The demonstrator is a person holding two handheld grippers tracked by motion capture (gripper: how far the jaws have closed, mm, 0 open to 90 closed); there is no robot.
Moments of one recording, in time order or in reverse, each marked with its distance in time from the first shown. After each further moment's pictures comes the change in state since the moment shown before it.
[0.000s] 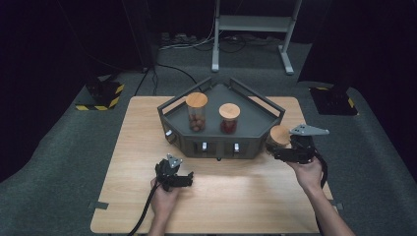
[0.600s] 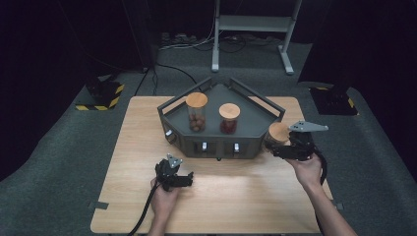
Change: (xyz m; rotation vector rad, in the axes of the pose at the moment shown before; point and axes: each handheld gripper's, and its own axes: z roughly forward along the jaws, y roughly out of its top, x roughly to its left) left arm 0.000 0.000 0.000 0.000 0.000 0.000; right arm 0.002 0.012 -0.001 -0.001 0.010 -0.008
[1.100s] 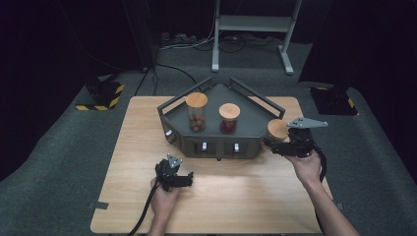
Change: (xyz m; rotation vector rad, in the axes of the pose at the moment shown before) left arm 0.000 0.000 0.000 0.000 0.000 0.000; right arm 0.002 0.011 0.000 -0.004 0.008 -0.006
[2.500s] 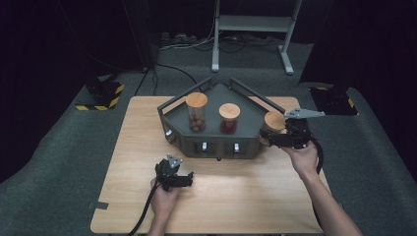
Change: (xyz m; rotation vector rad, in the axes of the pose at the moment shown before) left arm 0.000 0.000 0.000 0.000 0.000 0.000; right arm -0.002 0.024 0.008 -0.006 0.016 0.010
